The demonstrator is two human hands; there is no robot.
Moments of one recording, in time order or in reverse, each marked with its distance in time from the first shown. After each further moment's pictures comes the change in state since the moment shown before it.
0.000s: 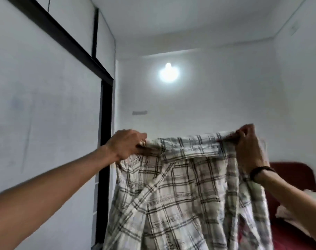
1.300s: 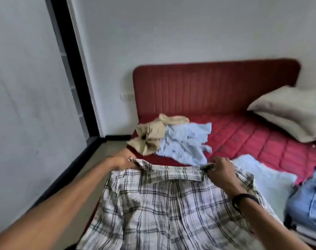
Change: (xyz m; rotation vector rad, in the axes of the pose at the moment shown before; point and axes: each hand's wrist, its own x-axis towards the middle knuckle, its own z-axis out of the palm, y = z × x) left_hand -0.229 0.199 0.313 -0.839 -1.017 -0.467; right_hand -0.393 0.191 0.057 -0.379 -0.918 0.580
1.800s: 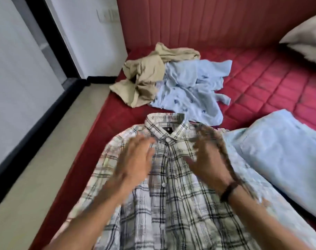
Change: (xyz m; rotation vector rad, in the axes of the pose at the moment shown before) left_hand 0.099 -0.014 0.170 -0.096 0.304 0.035; right_hand 0.044 0.006 0.140 0.031 -0.286 -0.060
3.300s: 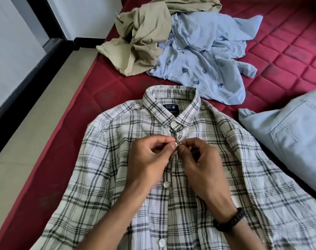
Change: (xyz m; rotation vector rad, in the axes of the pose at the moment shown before) left_hand 0.003 0.003 0.069 -0.870 0.084 -0.339; right_hand -0.005 0.008 0.064 0.536 0.041 0.049
